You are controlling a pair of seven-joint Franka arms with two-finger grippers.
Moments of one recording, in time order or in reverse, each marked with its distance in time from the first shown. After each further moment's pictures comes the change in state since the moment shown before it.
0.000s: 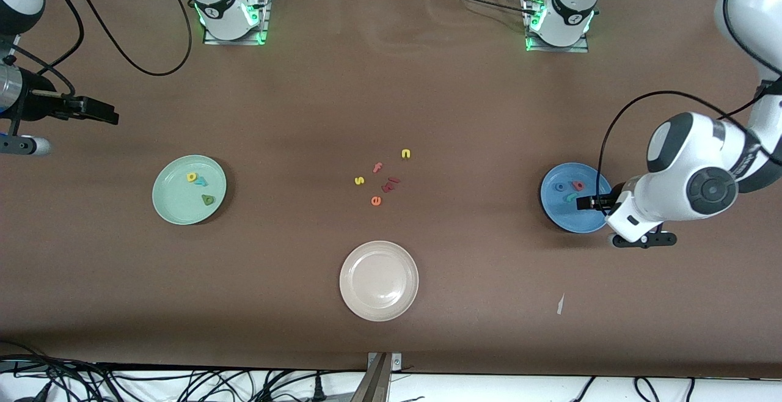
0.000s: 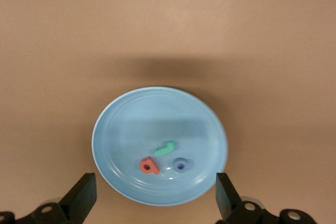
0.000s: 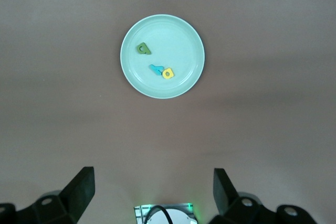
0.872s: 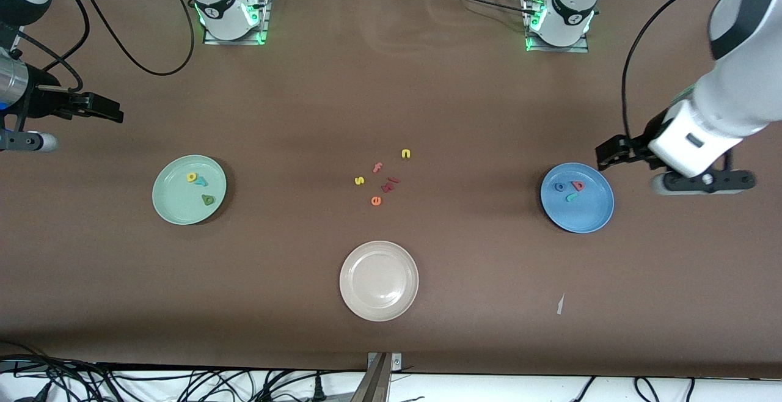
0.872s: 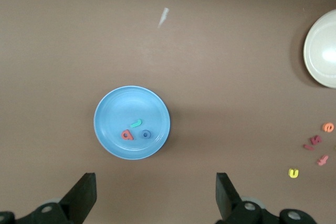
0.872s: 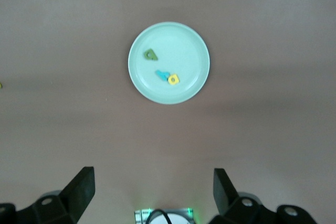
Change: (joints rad) left arm -0.120 -0.344 0.102 0.173 -0.288 -0.206 0.029; right arm 0.027 -0.003 -0.001 0.006 -0.005 0.041 0.003
